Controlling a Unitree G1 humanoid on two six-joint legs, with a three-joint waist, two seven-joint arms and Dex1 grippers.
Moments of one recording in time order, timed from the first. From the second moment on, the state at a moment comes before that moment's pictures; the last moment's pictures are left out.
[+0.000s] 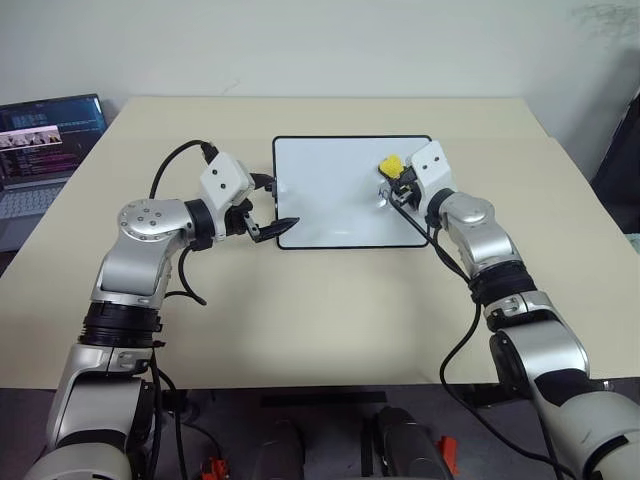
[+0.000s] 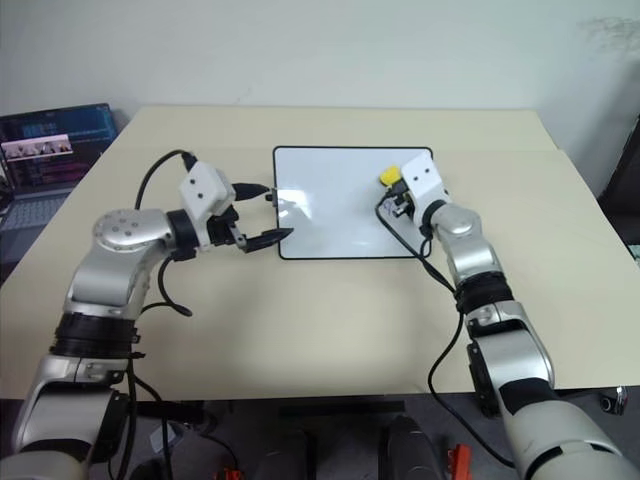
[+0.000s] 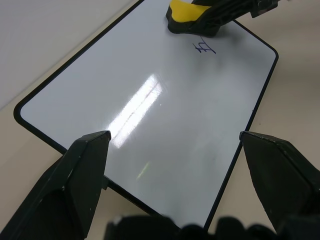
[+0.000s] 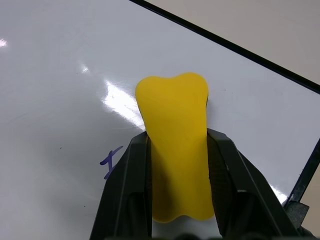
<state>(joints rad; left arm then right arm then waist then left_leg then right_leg) -0.68 0.68 -0.03 0.19 -0.19 0.22 -0.95 -0.99 -0.27 0.07 0.77 -0.06 0.08 0.41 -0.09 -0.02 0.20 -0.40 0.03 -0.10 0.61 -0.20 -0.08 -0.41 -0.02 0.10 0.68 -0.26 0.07</state>
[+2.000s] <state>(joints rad) -0.71 0.64 -0.04 0.17 -0.24 0.25 -1.01 -0.76 -0.41 0.08 0.28 0.09 0.24 0.63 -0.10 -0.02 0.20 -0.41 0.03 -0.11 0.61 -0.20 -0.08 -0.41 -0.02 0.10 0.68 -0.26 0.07</state>
